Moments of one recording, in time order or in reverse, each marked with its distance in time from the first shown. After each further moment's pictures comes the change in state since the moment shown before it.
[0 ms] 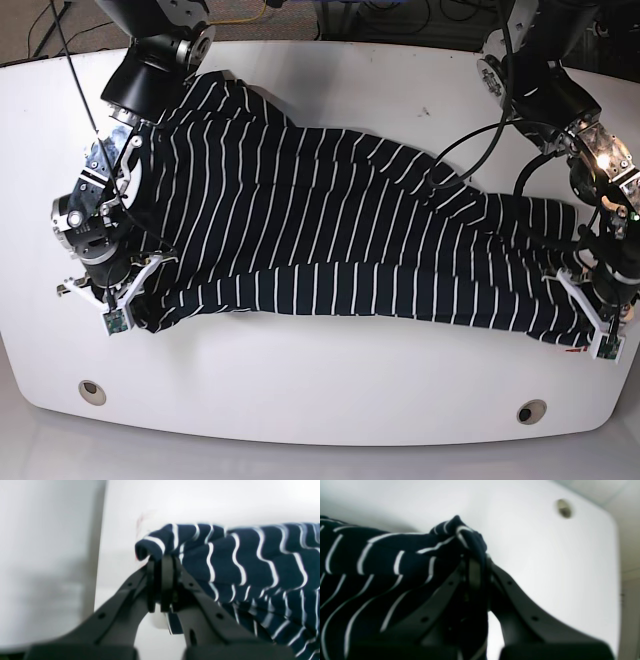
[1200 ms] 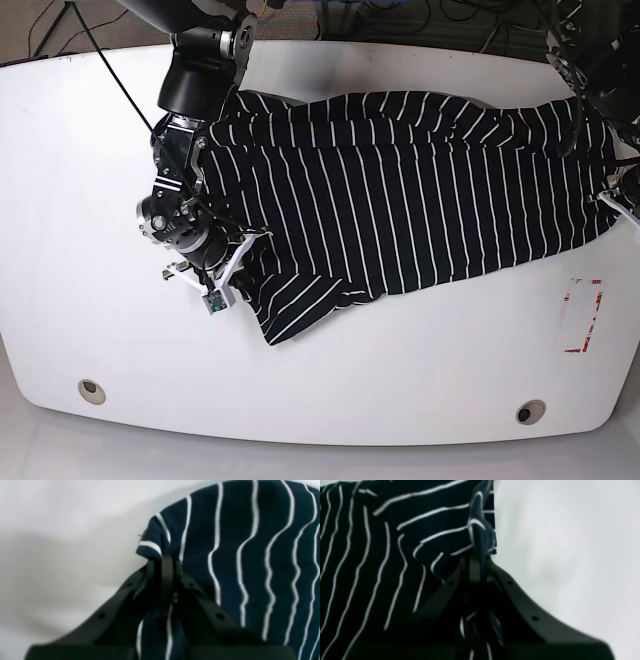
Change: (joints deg) left arm 7.5 -16.4 -17.3 -52.4 1.7 0.5 -22.6; right arm -2.3 -11.1 -7.2 -13.3 0.0 0.0 5.3
